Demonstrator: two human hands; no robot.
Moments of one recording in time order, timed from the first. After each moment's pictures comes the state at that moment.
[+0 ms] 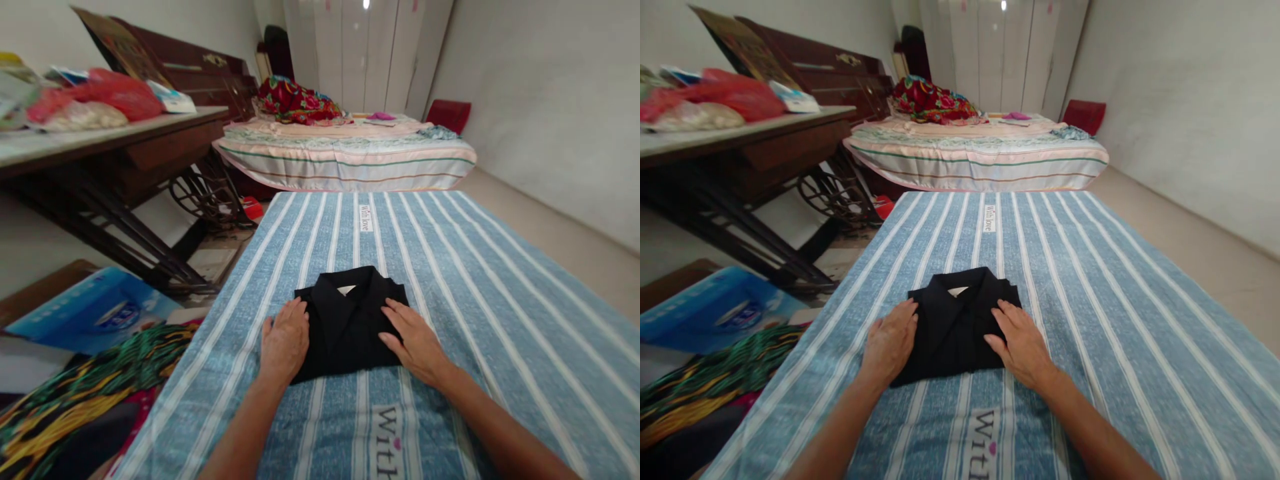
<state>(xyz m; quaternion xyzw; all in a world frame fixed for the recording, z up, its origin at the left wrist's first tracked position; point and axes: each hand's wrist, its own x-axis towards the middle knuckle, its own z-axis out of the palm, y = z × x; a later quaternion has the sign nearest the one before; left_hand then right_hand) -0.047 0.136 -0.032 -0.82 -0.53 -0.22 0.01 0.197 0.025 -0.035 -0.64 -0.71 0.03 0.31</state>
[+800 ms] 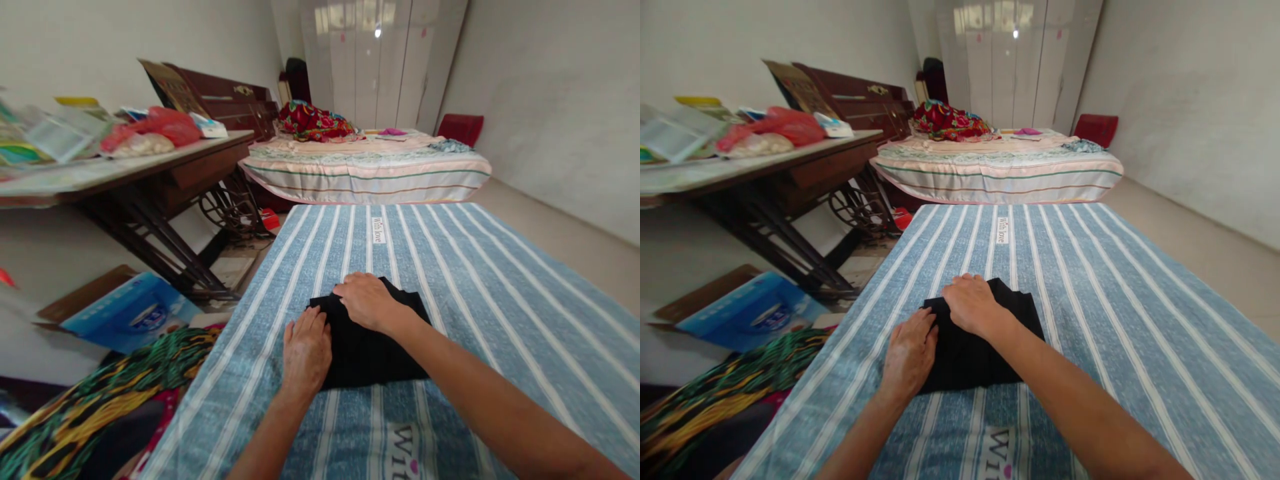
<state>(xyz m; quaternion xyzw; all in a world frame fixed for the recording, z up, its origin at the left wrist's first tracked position) -0.037 0.120 -0.010 -0.83 -0.51 -0.24 0.02 0.131 0.135 0.062 -0.55 -0.83 -0.01 0.11</state>
